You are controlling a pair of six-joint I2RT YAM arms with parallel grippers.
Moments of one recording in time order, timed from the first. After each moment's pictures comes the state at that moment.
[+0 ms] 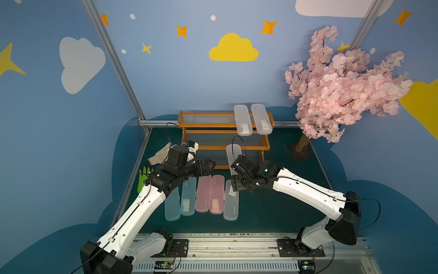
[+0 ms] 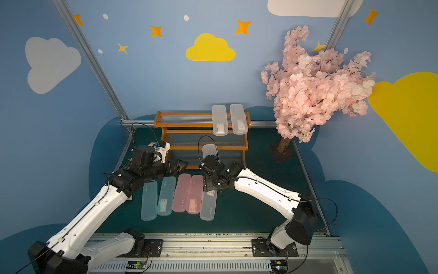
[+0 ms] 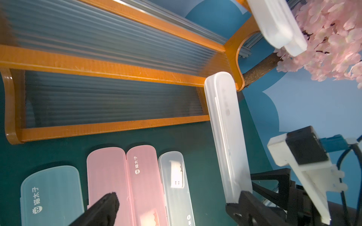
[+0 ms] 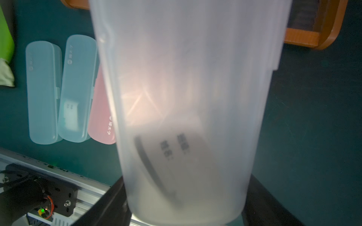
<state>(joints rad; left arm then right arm) -0.41 1.09 1.06 -0.59 0.26 -0.50 1.01 1.54 1.43 -1.03 0.19 0.71</state>
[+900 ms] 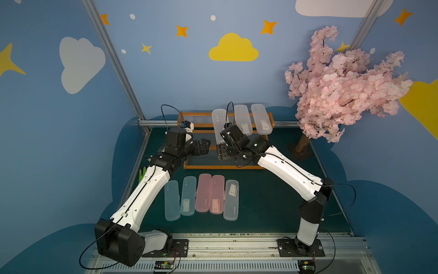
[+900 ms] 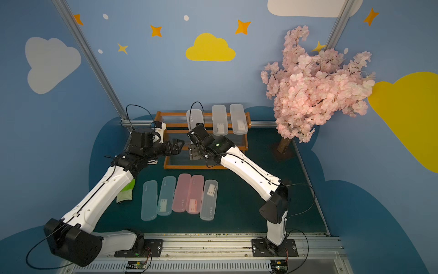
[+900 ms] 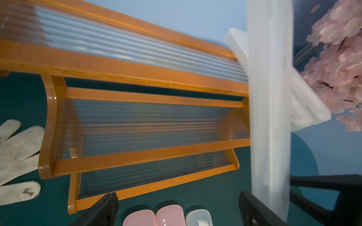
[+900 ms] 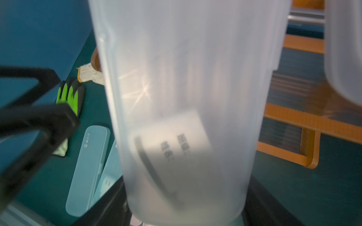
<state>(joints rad) -0.29 1.29 1.21 -0.43 0.16 -0.36 0.91 1.88 2.03 -0.98 0.27 0.49</state>
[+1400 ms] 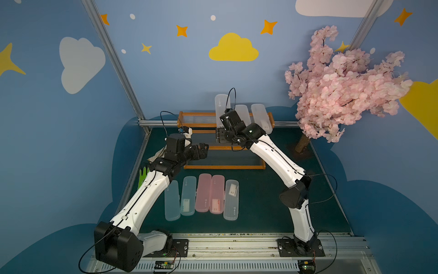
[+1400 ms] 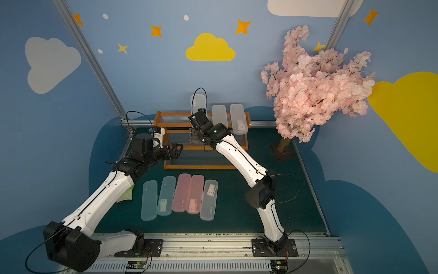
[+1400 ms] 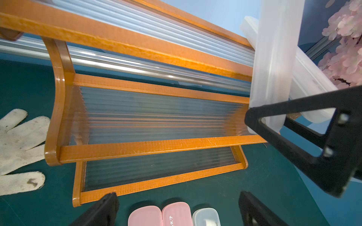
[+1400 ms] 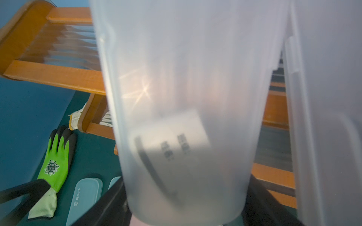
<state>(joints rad) -0.28 1.25 1.12 -0.37 0.15 -0.37 0.82 2.12 2.39 -1.01 0.28 0.48</state>
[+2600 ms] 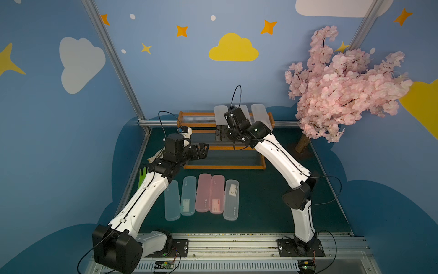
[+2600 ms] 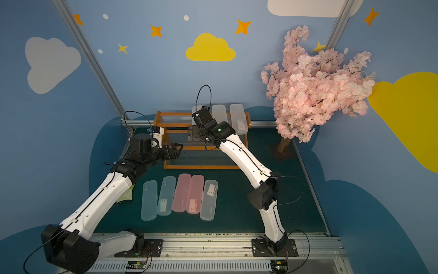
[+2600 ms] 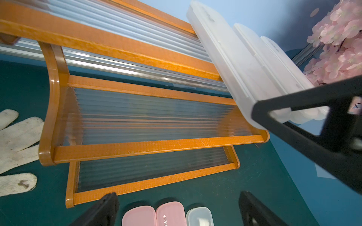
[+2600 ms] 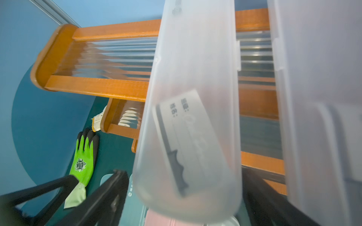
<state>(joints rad) -0.28 1.23 1.12 -0.37 0.18 -0.39 0.82 2.03 2.35 -1.02 0.22 0.55</state>
